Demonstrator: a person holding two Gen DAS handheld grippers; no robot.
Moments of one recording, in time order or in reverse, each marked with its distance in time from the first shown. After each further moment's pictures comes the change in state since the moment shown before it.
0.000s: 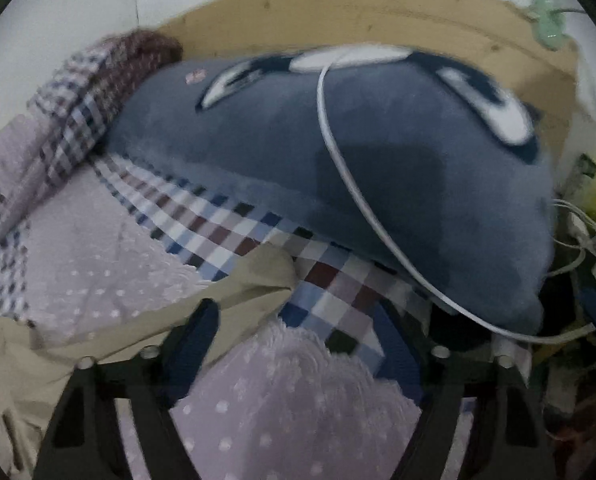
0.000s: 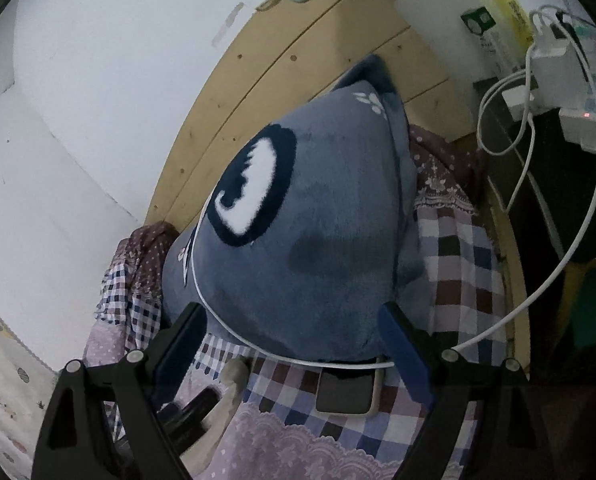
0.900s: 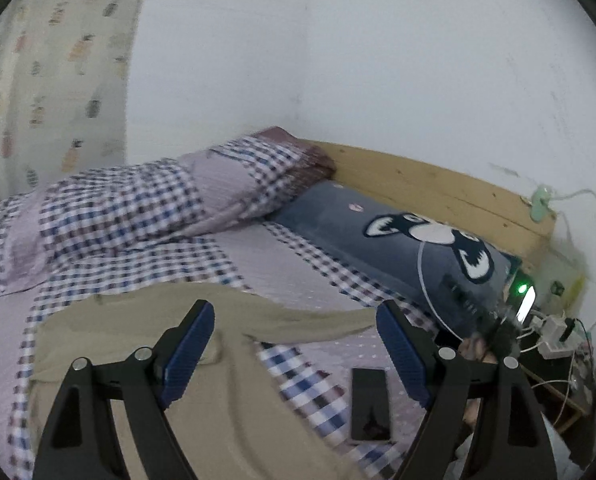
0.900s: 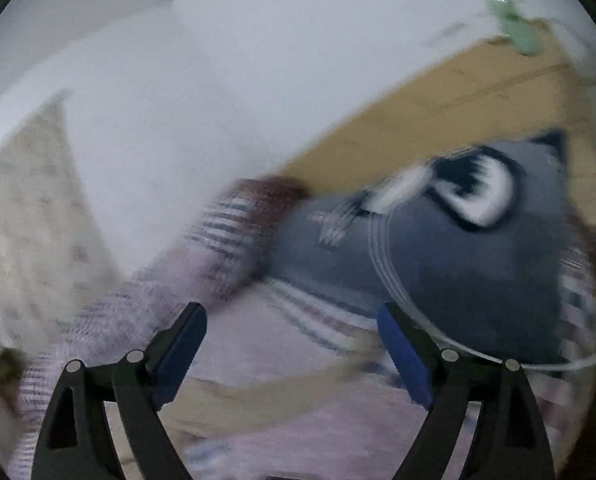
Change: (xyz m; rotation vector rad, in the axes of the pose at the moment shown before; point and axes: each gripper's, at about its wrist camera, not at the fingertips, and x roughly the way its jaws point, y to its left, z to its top) left arm -0.433 0.137 -0.167 -0.282 -0.410 0.199; right arm -0.027 0.122 -0.069 -0.423 0.009 0.268
